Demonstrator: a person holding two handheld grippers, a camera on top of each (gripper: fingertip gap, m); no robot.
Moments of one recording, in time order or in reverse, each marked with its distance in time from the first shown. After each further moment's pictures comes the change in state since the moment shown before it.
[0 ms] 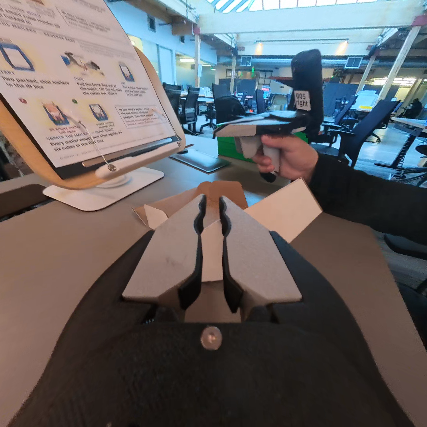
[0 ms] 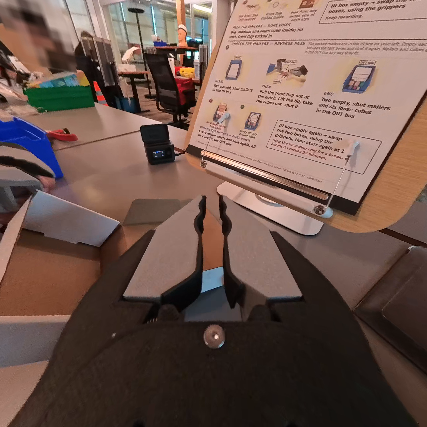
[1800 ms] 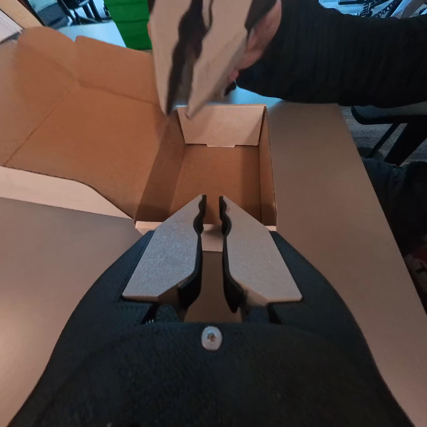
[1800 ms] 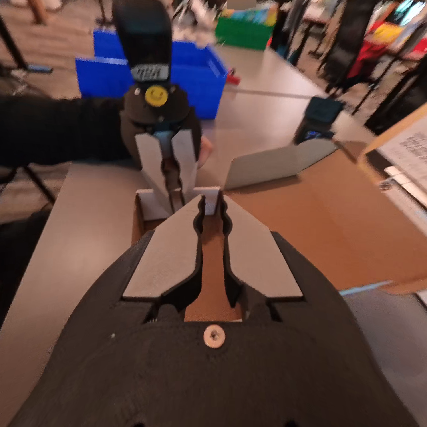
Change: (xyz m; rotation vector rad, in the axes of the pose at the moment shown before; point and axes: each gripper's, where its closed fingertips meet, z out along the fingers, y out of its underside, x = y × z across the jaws) left arm 0.068 0.086 0.018 -0.445 0.294 0.217; right arm -0.152 0.036 -0.021 -0.169 -0.664 -0.269
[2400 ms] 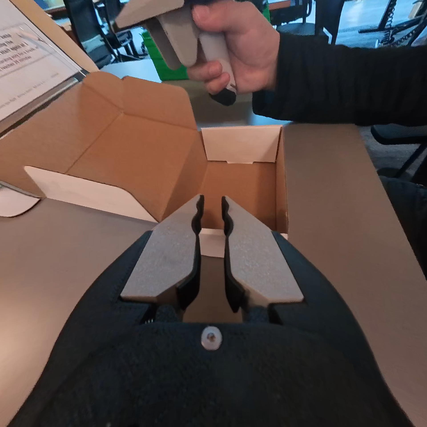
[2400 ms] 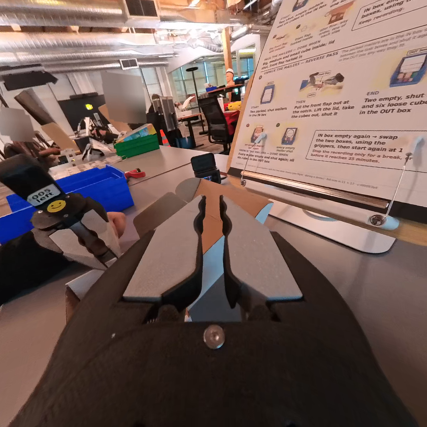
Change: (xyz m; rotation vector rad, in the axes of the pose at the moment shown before) left arm -0.017 -0.015 -0.011 0.092 -0.101 0.012; right arm 0.113 -0.013 -0.080 0.374 0.441 0.386
